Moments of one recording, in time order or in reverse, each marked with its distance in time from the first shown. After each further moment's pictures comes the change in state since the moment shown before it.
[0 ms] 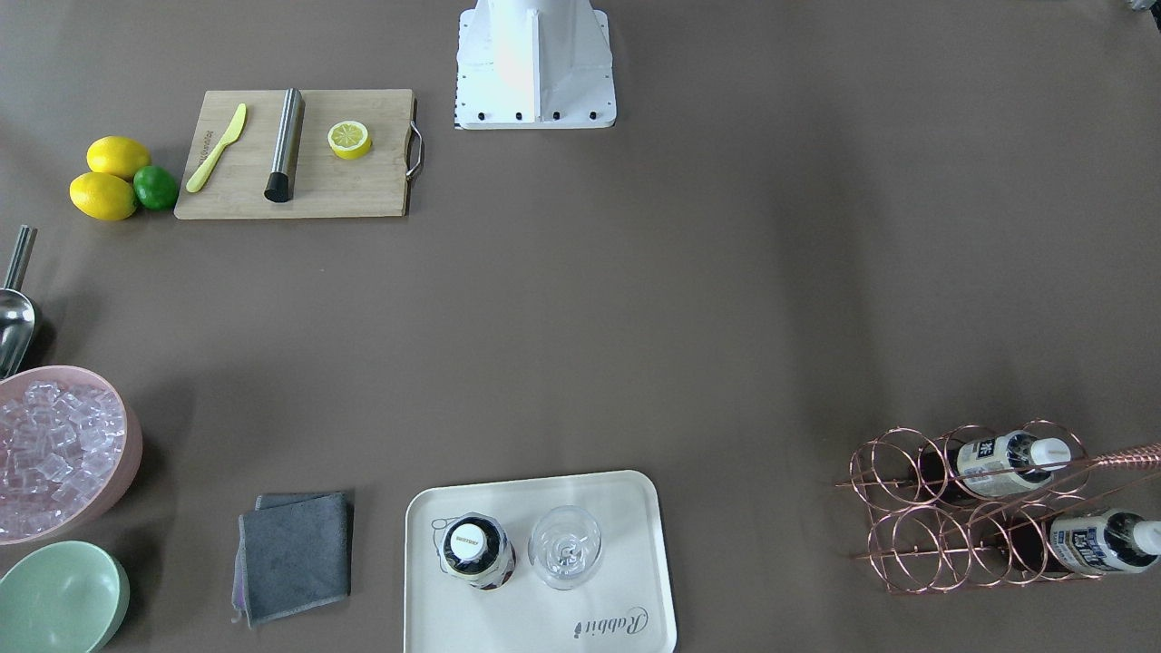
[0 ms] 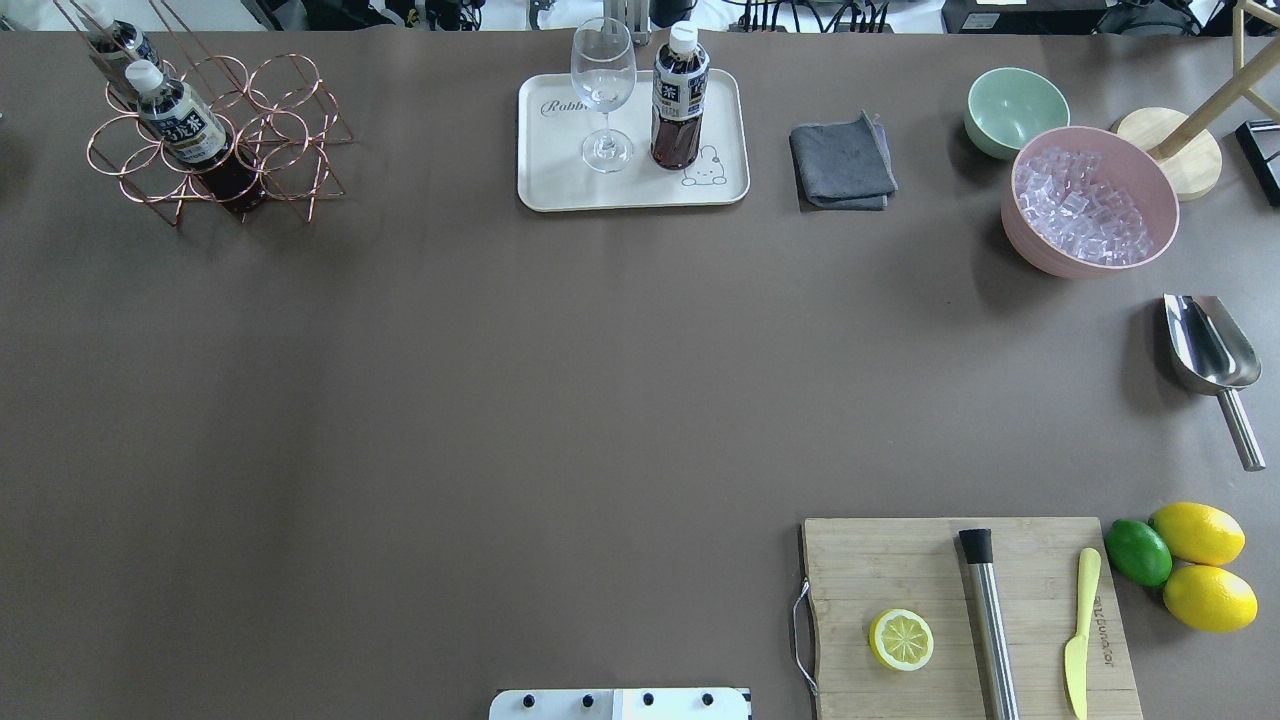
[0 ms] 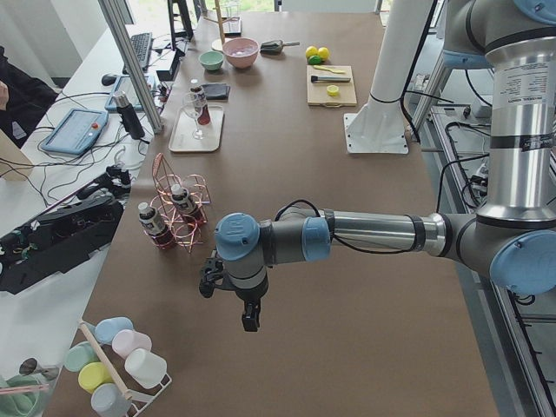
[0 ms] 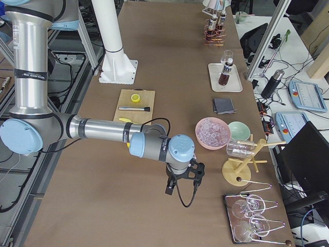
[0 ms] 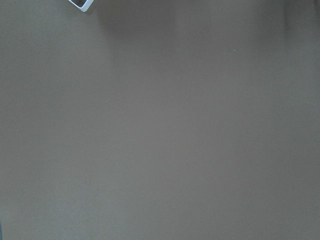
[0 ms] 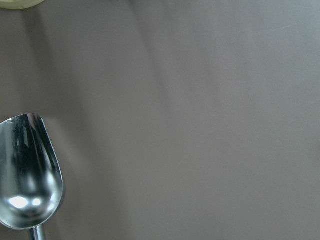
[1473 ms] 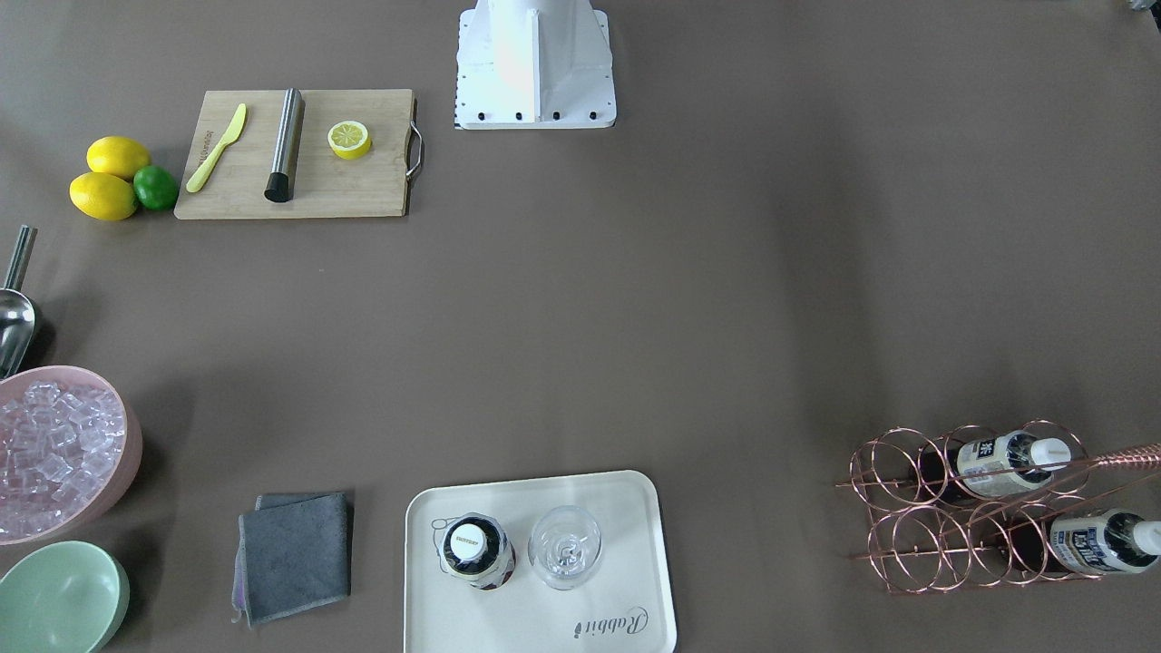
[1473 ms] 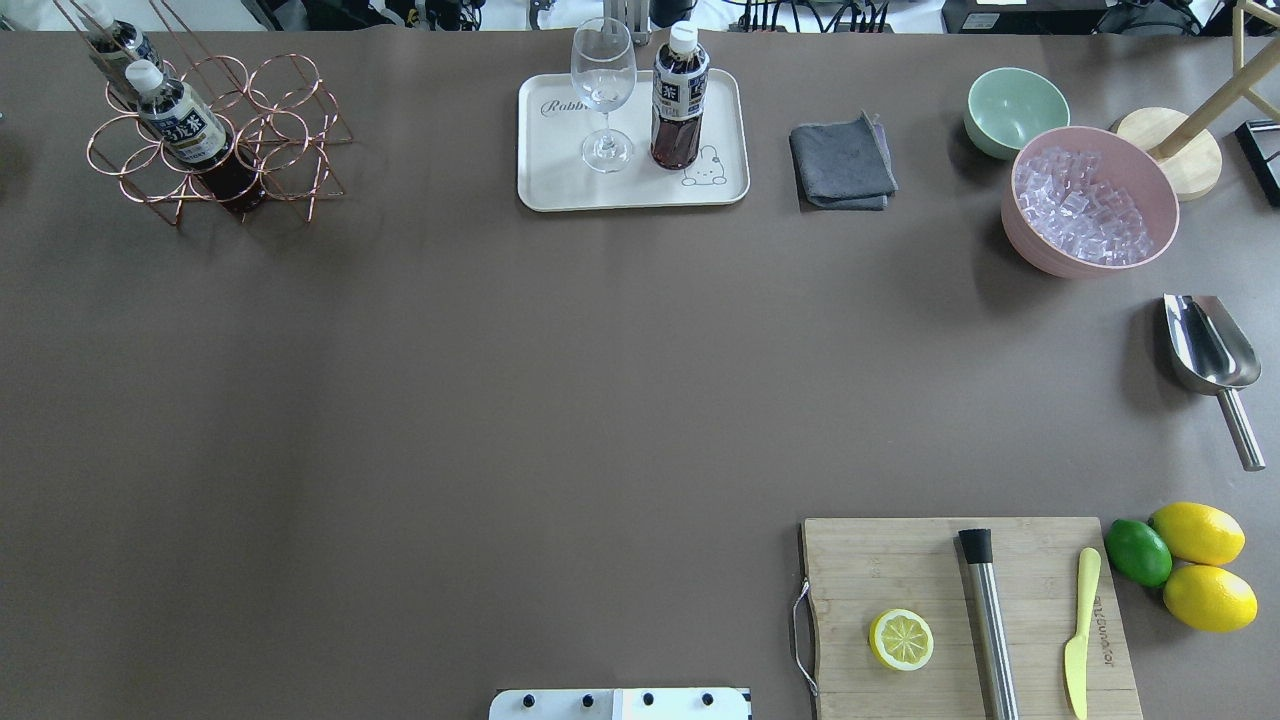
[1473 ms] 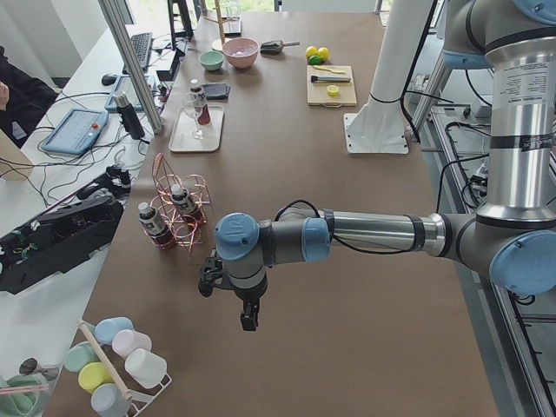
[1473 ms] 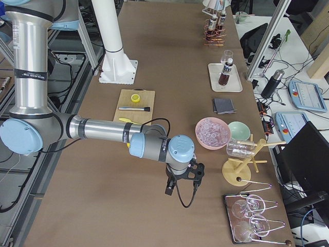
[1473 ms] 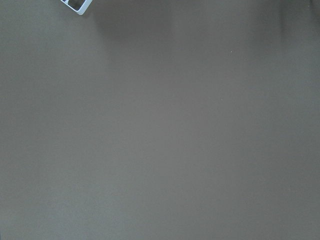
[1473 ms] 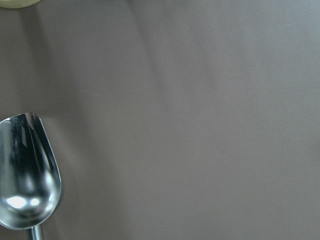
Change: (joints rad) left arm 0.001 -0.002 0.003 -0.011 -0.003 0.007; right arm 0.000 0.000 -0.003 0.000 -0.001 -0.001
